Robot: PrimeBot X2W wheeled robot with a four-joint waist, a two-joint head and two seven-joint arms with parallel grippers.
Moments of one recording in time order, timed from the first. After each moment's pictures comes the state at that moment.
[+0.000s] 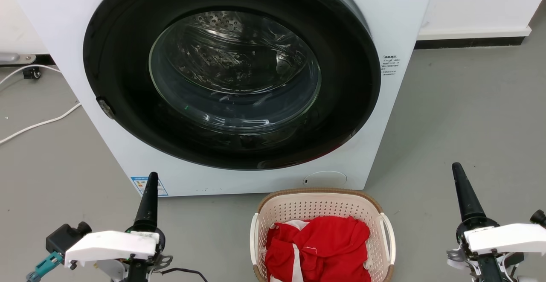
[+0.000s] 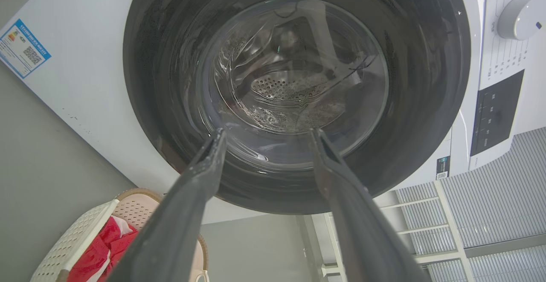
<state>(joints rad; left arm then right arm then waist) -0.07 0.05 0.08 0.18 -1.22 -0.11 0.00 -0.05 -0.04 -0.09 0.15 1.17 0.13 0.01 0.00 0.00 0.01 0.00</state>
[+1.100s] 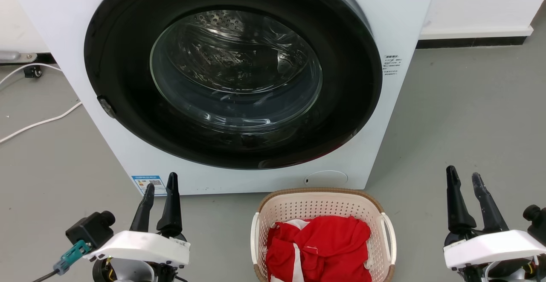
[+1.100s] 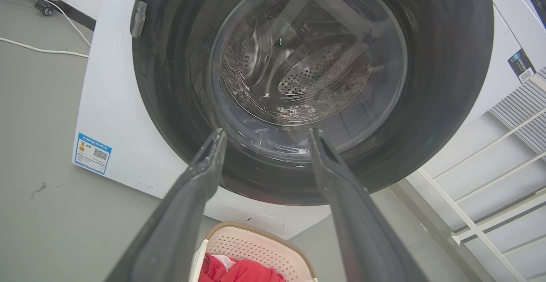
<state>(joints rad) -0.05 0.05 0.00 0.14 -0.69 -0.08 -0.11 0.01 -0.04 -0.07 0.06 0.54 0.13 -0.11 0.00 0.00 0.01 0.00</state>
